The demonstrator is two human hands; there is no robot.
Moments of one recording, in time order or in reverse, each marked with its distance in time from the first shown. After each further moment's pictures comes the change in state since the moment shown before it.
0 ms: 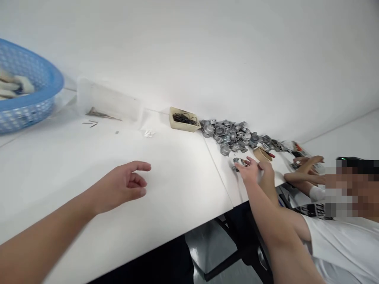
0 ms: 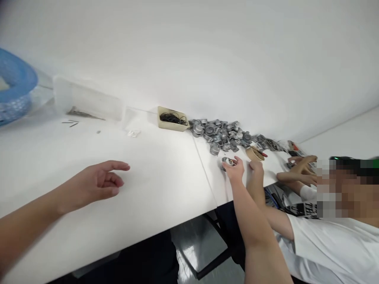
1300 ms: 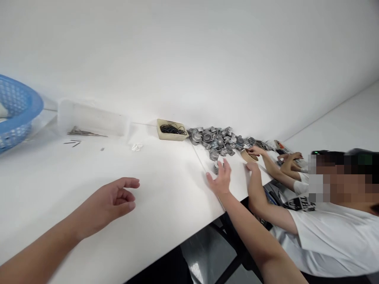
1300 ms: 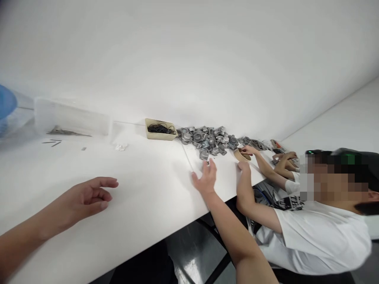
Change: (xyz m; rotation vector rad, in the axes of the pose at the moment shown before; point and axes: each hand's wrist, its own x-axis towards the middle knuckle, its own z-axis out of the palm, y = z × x) left_hand 0.004 -0.011 0.010 0.032 0.209 0.091; right_hand -0.080 -0.049 0.033 -0.230 0.004 -0.698
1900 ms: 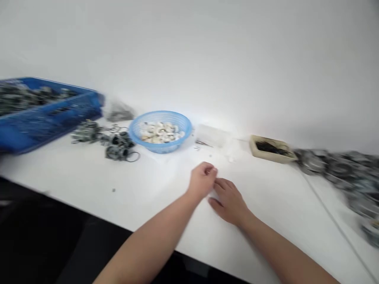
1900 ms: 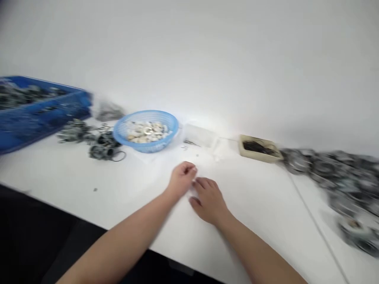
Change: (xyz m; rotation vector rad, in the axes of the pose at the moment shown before) left_hand 0.003 0.023 -0.027 0.099 0.703 0.090; right_hand -0.010 -0.278 0.063 0.704 -0.609 -0.598
